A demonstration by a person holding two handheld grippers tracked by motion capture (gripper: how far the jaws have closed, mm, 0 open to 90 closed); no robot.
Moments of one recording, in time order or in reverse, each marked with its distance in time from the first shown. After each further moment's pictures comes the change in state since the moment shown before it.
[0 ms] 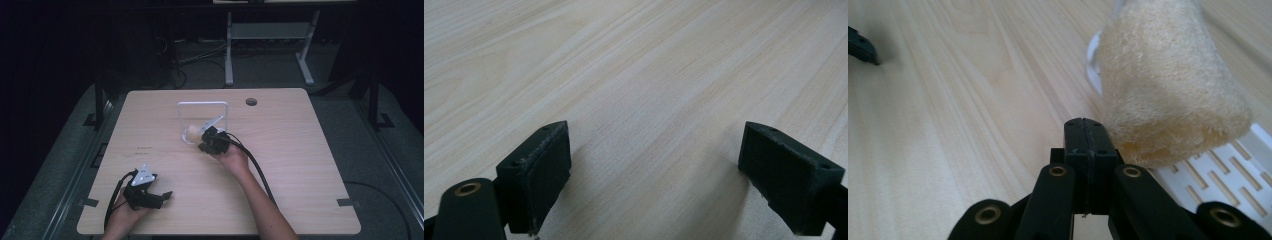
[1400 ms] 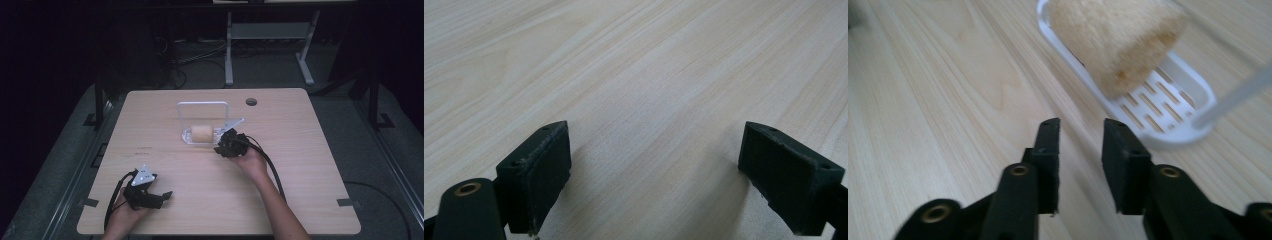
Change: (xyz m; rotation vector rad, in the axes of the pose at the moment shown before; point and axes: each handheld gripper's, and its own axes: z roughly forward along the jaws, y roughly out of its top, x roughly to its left) left arm 0.000 0.000 0.000 0.003 -0.001 0.003; right arm -0.016 -0.038 -0.038 -0.008 -0.074 0.058
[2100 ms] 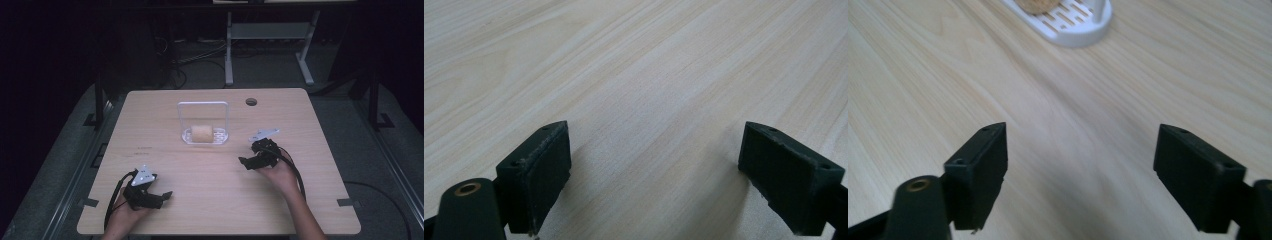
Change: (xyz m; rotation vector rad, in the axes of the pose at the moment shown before) left arm 0.000 0.000 0.000 0.002 0.001 0.003; right arm -0.020 -0.068 -0.056 -0.017 -0.143 0.099
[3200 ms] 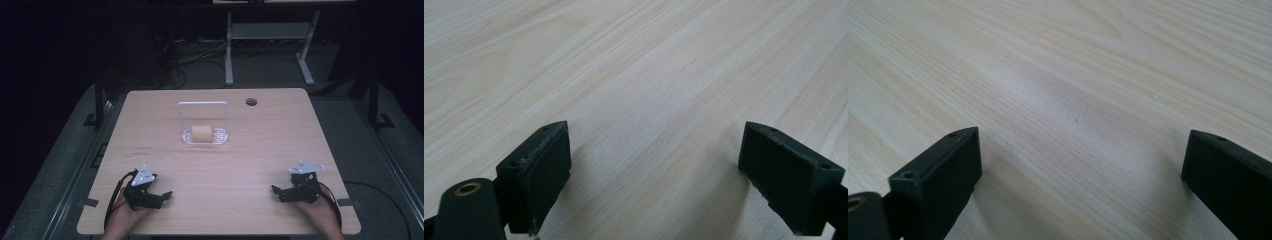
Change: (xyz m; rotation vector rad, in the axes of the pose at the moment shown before) left arm 0.000 0.000 0.000 -0.004 0.000 -0.004; right arm -0.011 -0.123 -0.055 -0.026 -0.089 0.139
